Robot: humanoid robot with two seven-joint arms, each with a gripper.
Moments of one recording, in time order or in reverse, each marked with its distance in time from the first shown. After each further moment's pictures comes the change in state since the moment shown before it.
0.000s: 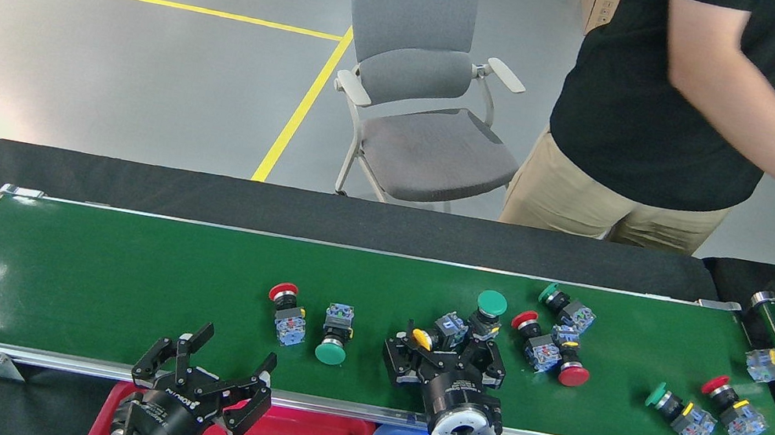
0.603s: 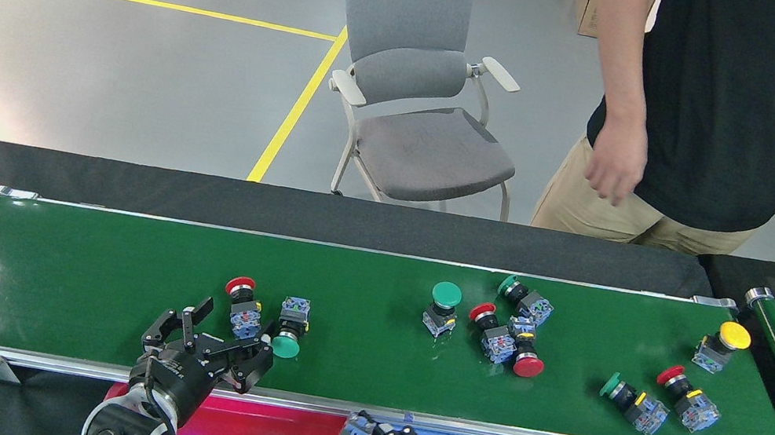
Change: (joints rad) left arm -0.185 0.000 0.000 0.261 0.000 0.058 -0.004; right arm 0.362 -0.062 0.128 -0.380 0.002 -0.424 0.065
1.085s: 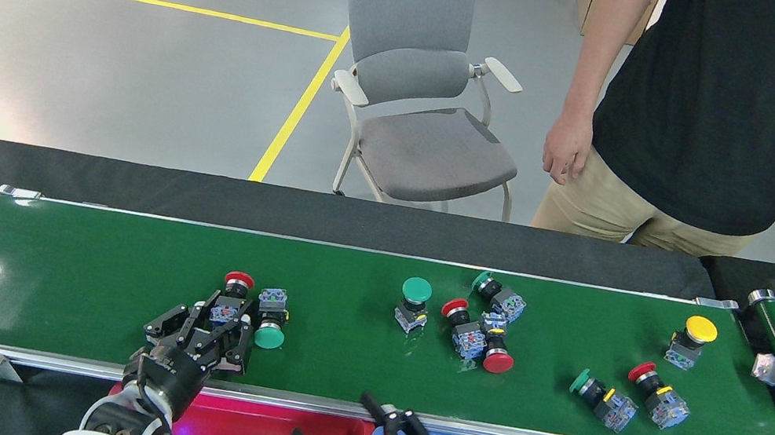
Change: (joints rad) left arm 0.089 0.047 0.007 -0.058 0.030 -0.080 0.133; right arm -0.062 0.025 -0.215 -0.027 -0.002 0.064 0.009
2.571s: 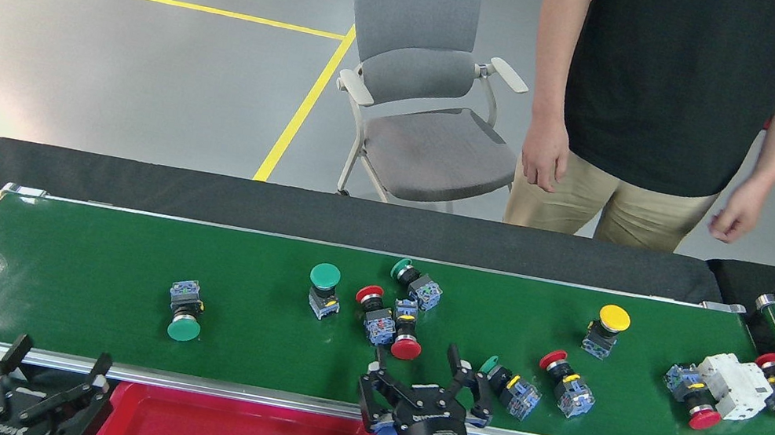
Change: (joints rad) left arm 0.232 -0.024 0.316 -0.289 -0.085 -0.121 0.014; right arm -0.285 0.060 0.267 0.423 0.038 0.577 -0.091
